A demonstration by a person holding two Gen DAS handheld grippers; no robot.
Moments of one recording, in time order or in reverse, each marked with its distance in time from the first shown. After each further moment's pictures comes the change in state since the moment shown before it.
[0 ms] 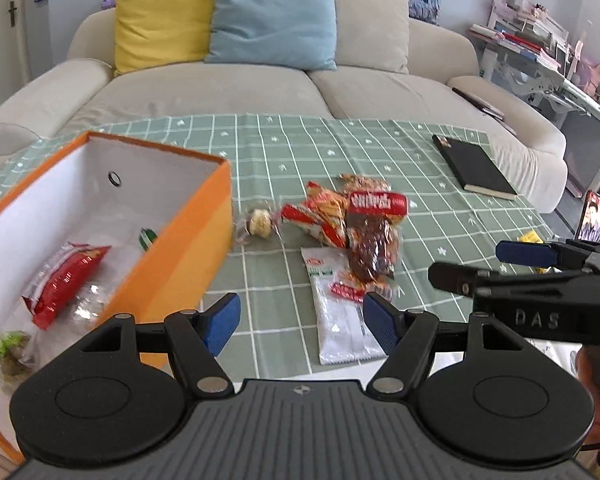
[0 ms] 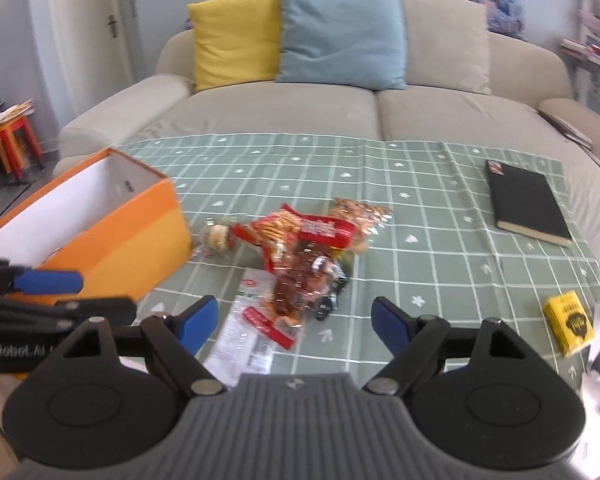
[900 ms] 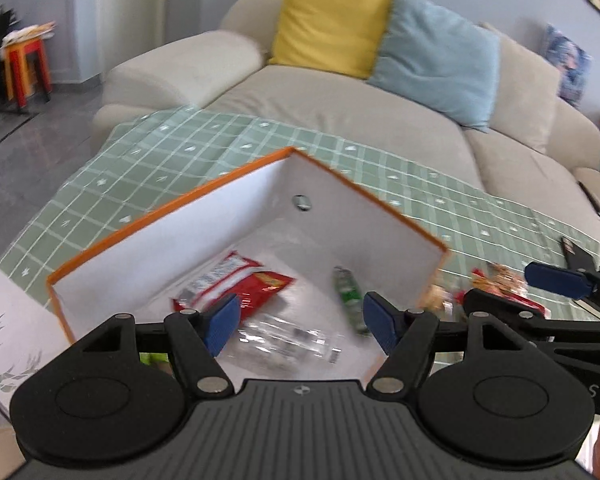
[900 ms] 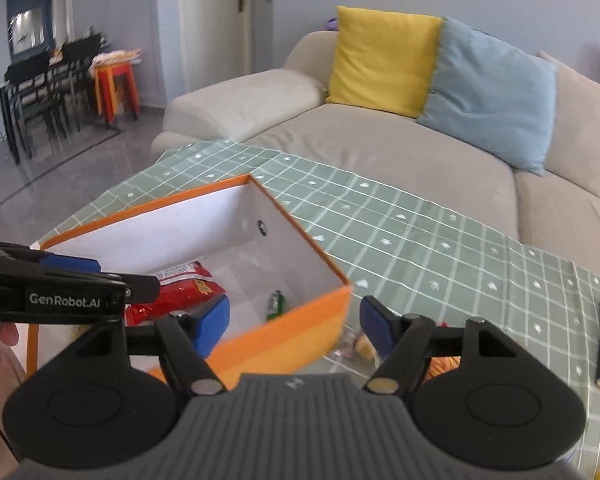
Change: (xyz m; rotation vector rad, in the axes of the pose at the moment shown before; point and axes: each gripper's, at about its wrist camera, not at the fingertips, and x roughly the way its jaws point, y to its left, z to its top) left arm -0.034 0.132 0.040 -0.321 -0.034 0.247; right arm 0.041 0.140 0.092 -0.305 -0.011 0.233
